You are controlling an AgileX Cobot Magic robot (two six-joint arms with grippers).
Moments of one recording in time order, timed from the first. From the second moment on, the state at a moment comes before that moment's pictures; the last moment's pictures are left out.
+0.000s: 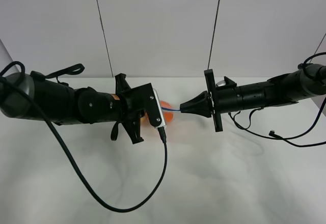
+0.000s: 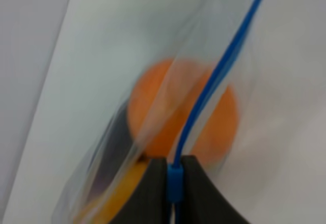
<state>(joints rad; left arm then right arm) -0.57 1.80 -0.91 -0.51 -0.23 1.39 0.05 2.08 -1.10 1.49 1.20 -0.66</state>
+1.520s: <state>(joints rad) -0.15 1.80 -0.91 -0.50 -0.19 1.42 0.06 2.08 -1.10 1.51 1.20 -0.66</state>
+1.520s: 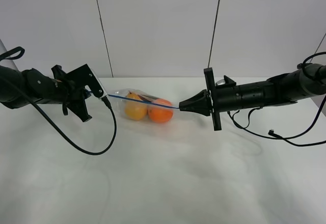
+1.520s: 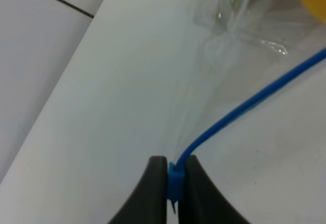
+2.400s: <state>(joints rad) 0.02 1.80 -0.91 -0.58 -0.13 0.85 0.05 2.08 -1.10 1.48 1.20 -0.66</state>
